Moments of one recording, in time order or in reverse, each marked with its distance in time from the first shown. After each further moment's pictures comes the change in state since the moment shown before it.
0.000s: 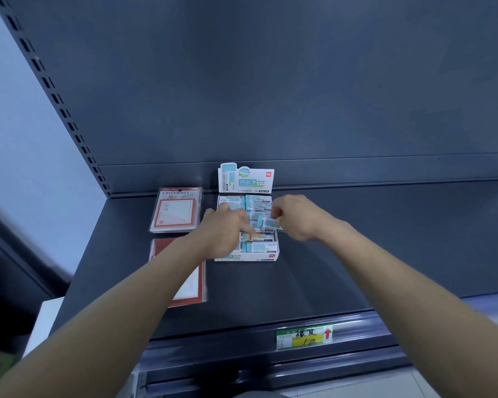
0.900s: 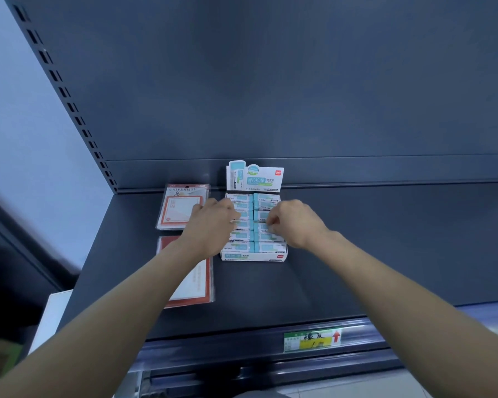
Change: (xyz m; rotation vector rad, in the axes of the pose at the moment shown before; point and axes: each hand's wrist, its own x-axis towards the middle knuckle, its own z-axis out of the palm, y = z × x) left_hand -0.006 -0.025 0.006 -0.010 0.160 -0.160; right_hand 0.021 -0.004 0.029 -0.061 0.046 -0.024
